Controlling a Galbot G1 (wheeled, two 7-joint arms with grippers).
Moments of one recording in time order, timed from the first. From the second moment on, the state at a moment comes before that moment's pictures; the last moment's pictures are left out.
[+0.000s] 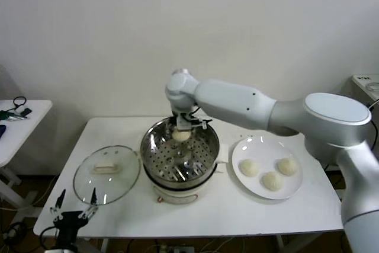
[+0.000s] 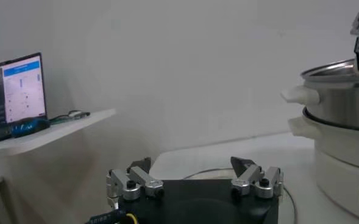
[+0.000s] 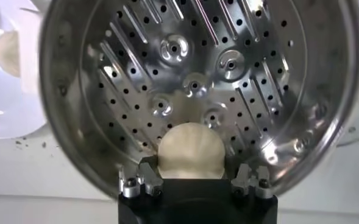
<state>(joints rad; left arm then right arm) 1.73 -1.47 -0.82 -1.94 -0.05 -0.14 0.00 0.41 1.44 -1.15 1.10 -0.56 0.58 -1.12</state>
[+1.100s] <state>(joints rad) 1.77 -1.48 -0.82 -1.96 -0.04 -0.16 -0.01 0.52 1.31 -1.16 1.20 -0.40 0.47 -1.13</state>
